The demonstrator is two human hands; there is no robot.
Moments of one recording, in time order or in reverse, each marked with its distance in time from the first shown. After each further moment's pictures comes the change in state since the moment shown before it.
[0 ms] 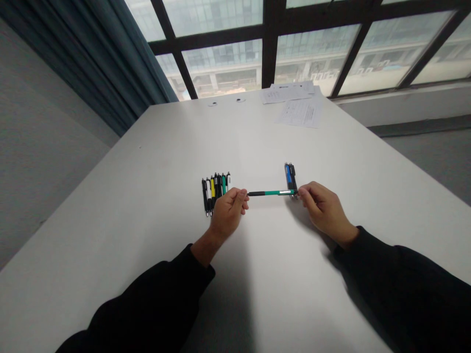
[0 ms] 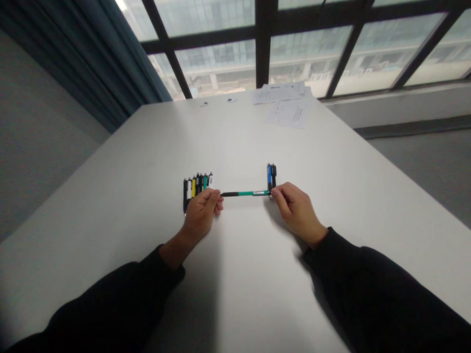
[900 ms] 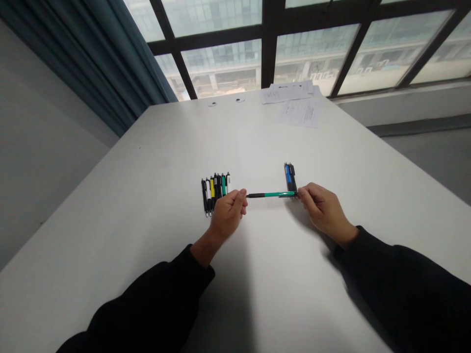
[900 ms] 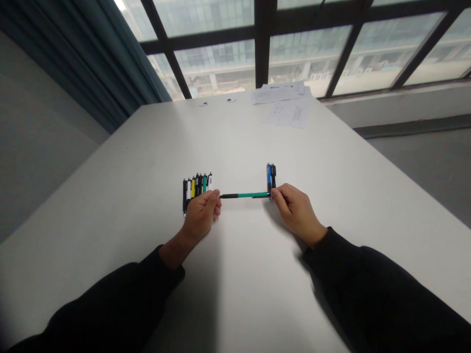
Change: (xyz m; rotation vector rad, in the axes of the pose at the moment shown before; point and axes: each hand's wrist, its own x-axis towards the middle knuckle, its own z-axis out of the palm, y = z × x) left_hand -0.002 0.000 -0.001 0.021 -0.014 -0.054; right_hand 0.001 -0.003 -0.001 -0.014 -0.019 0.021
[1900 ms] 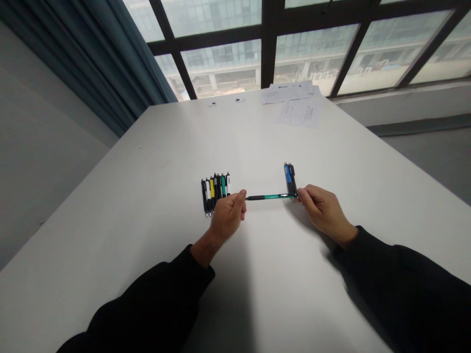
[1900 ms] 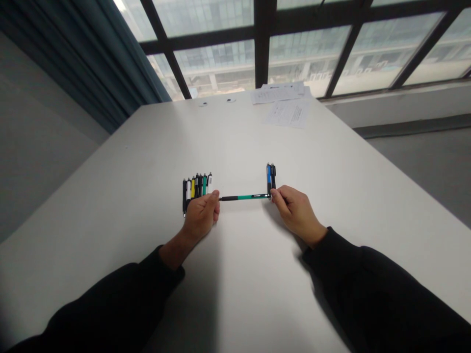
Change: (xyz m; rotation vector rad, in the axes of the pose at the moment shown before) left_hand -0.002 0.003 -0.001 0.073 -0.005 0.017; right_hand -0.001 0.002 0.001 -0.016 -0.024 0.022
